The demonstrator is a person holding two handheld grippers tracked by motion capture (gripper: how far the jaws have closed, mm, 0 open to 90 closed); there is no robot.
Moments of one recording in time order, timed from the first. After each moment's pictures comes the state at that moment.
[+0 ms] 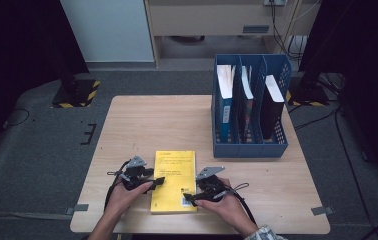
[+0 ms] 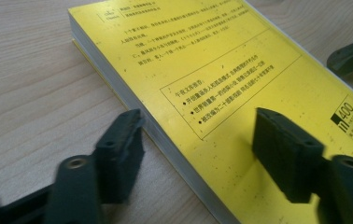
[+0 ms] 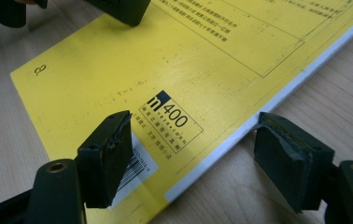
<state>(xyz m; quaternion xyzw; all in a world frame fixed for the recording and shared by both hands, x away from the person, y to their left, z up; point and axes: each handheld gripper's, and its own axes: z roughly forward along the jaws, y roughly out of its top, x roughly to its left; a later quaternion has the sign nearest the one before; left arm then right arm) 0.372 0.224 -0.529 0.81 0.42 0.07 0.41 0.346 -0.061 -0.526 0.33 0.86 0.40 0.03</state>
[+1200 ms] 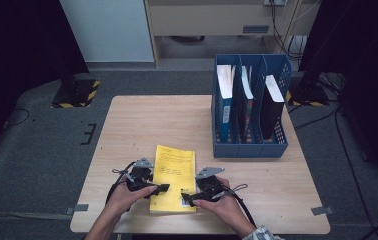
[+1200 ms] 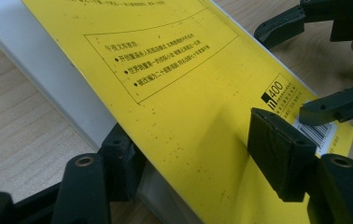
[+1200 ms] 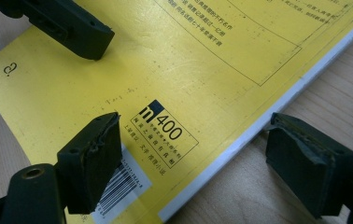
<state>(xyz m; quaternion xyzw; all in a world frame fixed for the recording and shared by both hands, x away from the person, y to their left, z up) 0.363 0.205 -0.509 0.84 0.39 0.00 0.38 0.346 -0.057 -0.532 0.35 0.84 0.41 0.04</state>
